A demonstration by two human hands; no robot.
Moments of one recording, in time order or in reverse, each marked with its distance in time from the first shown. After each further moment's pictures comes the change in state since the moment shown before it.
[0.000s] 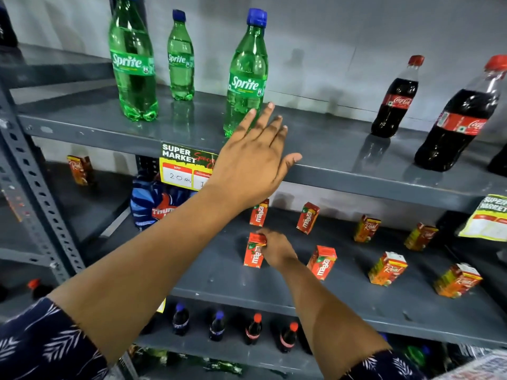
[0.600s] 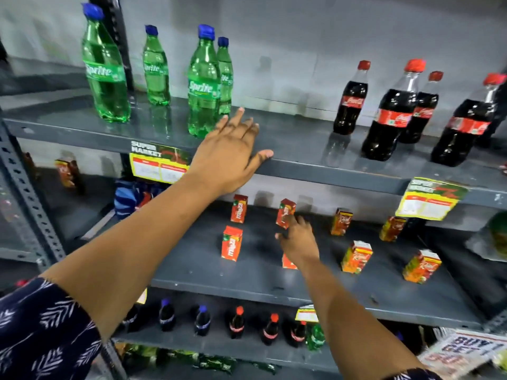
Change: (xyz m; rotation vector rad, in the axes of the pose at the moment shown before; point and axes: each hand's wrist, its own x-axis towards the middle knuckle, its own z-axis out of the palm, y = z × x) left_hand 0.011 0.031 -0.006 -0.036 -0.089 -0.031; right_hand -0.062 0.061 -0.081 -0.127 0.344 0.002
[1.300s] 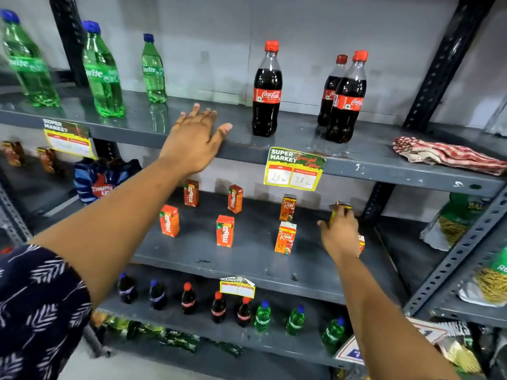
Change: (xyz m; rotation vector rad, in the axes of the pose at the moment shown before) left_hand 0.048 0.166 0.013 -0.092 0.003 -0.291; right_hand -0.022 0.263 -0.145 0.014 0.237 0.142
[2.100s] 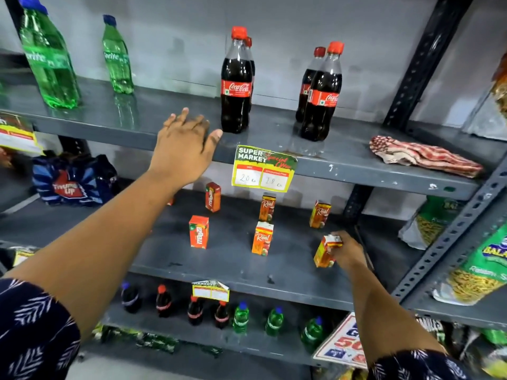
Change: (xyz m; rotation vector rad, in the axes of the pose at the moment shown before) left_hand 0.004 0.044 0.036 0.094 0.108 0.020; right_hand 0.030 0.117 0.009 0.197 -0.310 0.335
